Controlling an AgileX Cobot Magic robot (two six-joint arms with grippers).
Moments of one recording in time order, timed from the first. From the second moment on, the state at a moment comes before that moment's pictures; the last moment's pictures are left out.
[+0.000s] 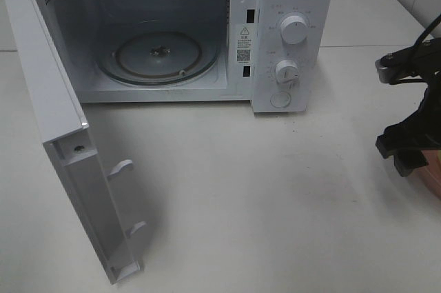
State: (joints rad) left arm 0.04 0.00 -0.50 -0.05 1.04 0.05; right arm 0.27 1.50 -0.80 -0.40 0.76 0.33
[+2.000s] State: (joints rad) left arm 0.04 0.00 -0.50 -0.05 1.04 0.05; right arm 0.14 0.20 -0.57 -0.12 1.13 0.11
